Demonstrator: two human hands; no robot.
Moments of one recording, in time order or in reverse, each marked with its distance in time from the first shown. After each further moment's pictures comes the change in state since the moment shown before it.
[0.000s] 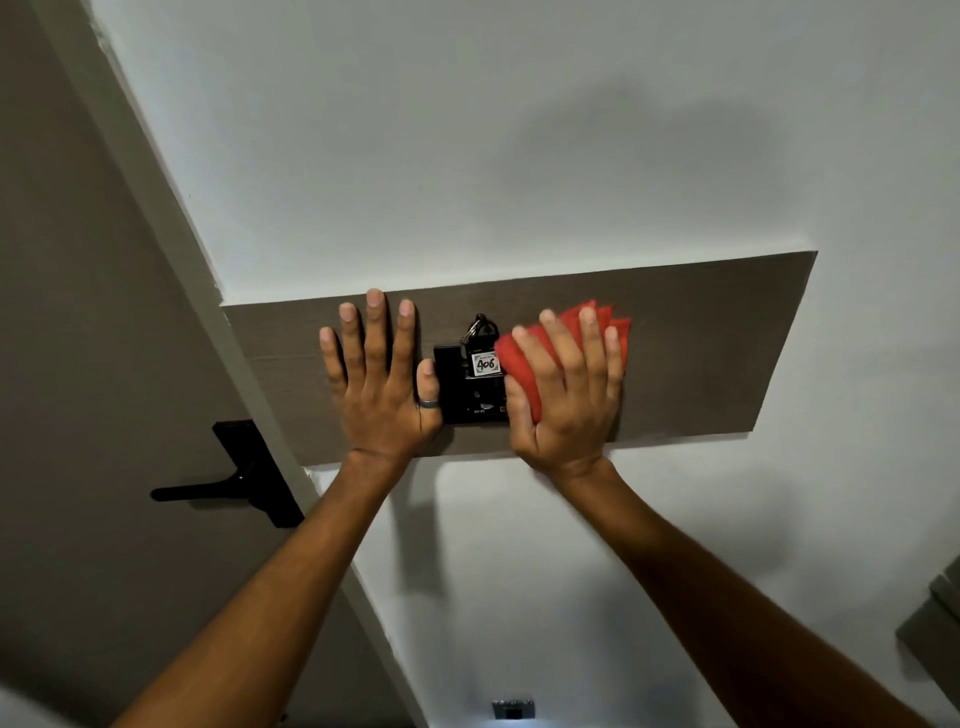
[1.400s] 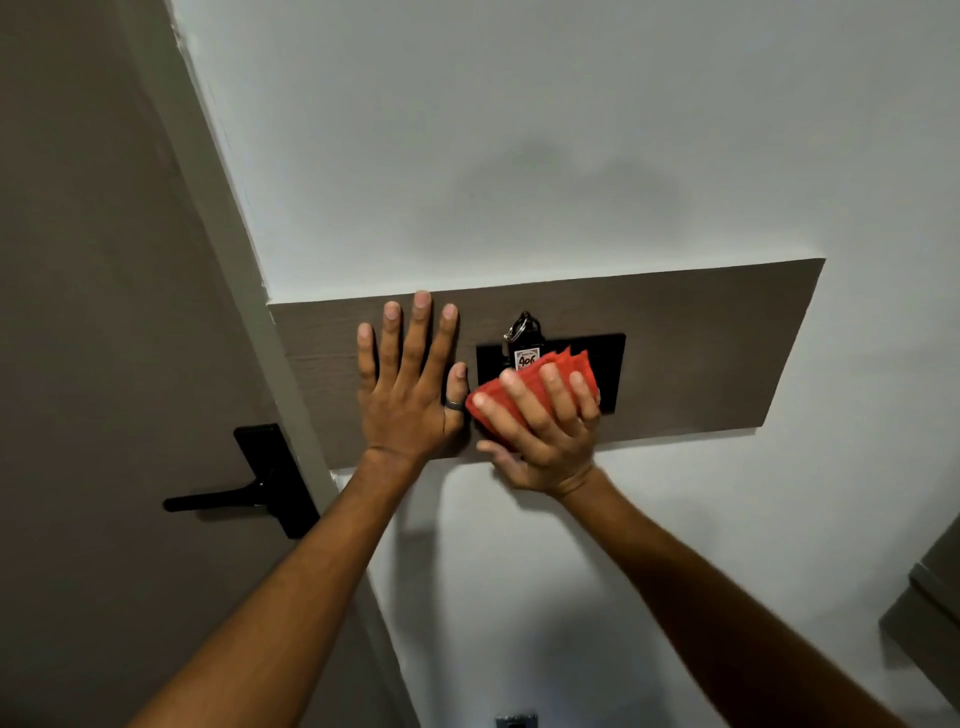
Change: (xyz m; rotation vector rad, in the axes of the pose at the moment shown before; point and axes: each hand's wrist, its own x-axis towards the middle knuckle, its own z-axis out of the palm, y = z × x) left_hand -0.002 -0.018 -0.009 -0.054 -0.035 0.066; right_hand -0.033 -0.022 0.019 -0.097 0.071 -0.380
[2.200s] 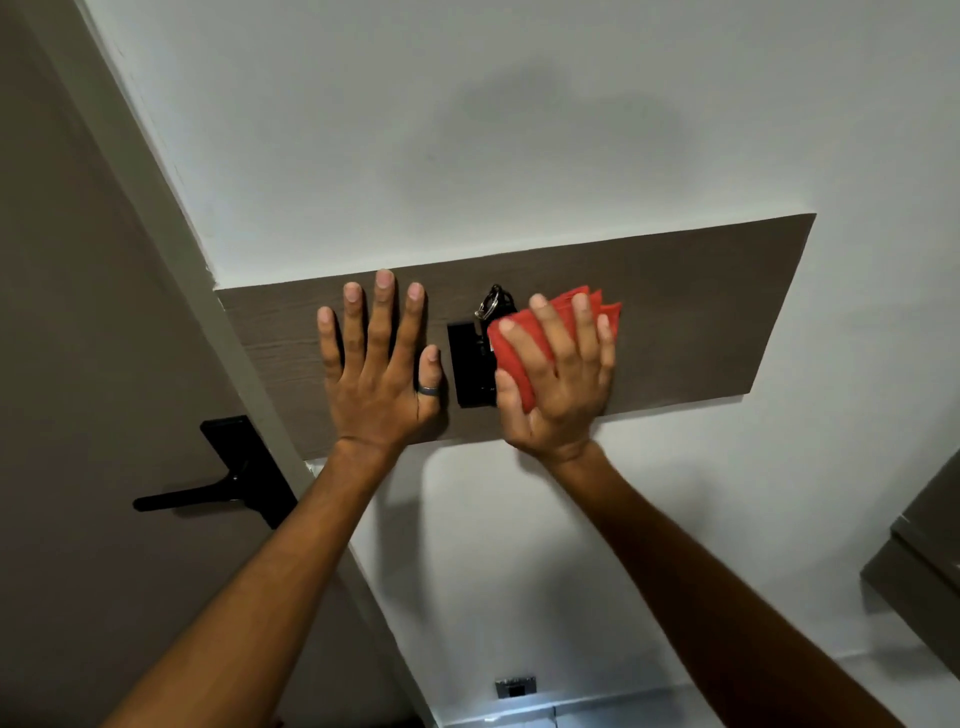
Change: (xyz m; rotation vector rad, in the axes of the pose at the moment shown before) left_hand -0.005 -0.005 0.008 0.039 0.044 0.035; right_hand 0.022 0.009 -0.011 0.109 -0.029 0.341
